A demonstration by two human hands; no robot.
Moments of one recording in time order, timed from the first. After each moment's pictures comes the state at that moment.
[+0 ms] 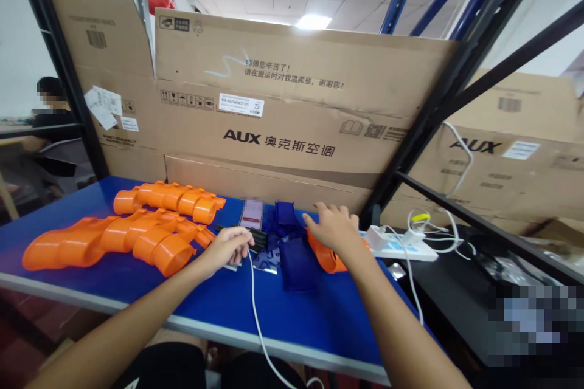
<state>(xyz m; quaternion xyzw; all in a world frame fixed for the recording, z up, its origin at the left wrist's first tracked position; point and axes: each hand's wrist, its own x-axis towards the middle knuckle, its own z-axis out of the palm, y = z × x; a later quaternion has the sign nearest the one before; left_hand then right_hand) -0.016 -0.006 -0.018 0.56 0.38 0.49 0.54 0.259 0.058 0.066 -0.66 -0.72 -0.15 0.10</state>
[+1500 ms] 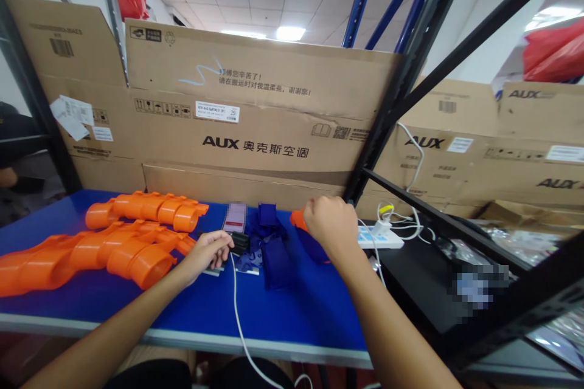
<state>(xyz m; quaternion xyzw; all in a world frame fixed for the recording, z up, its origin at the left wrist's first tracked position) -0.019 0.002 -0.033 0.56 0.38 0.49 0.55 0.263 0.006 0.124 -0.68 -0.67 -0.25 0.13</state>
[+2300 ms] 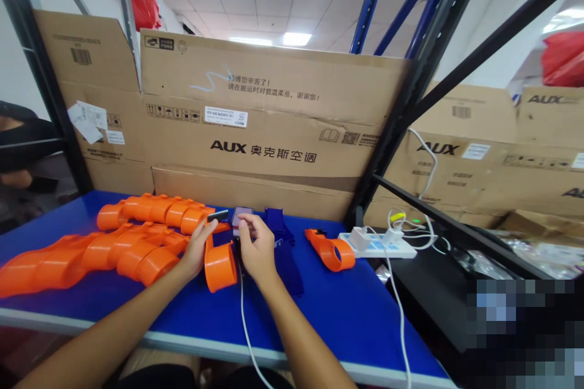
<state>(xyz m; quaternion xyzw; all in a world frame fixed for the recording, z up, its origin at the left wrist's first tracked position) -0.034 0.011 -0.016 0.38 0.29 0.70 0.53 0.124 0.000 0.023 -0.35 -0.69 0.23 0.59</state>
